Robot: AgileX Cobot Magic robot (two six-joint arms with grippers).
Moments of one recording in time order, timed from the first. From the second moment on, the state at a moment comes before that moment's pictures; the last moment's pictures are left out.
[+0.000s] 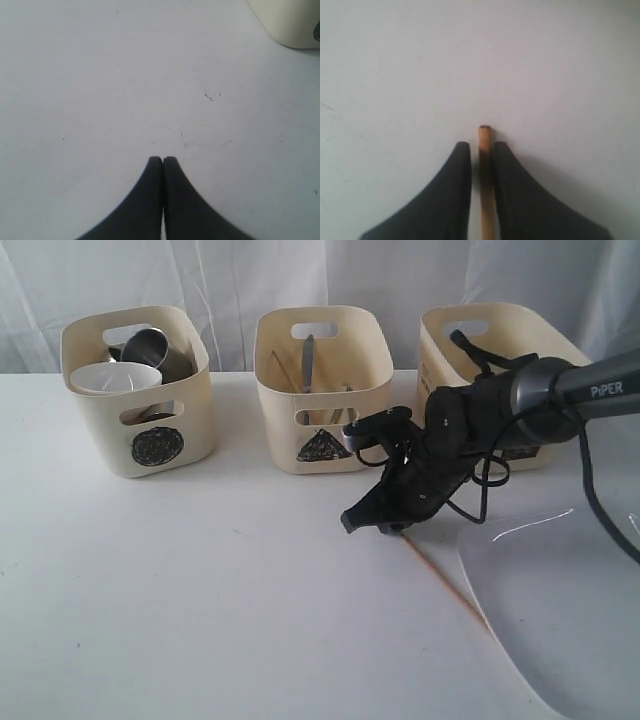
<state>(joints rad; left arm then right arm) 0.17 0.00 0.02 0.11 0.50 -0.21 0.28 2.05 -1.24 0.13 0.46 -0.20</state>
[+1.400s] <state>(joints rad) 0.17 0.00 0.02 0.11 0.50 -0.21 0.19 1.63 -1.36 1.01 0.27 -0.86</state>
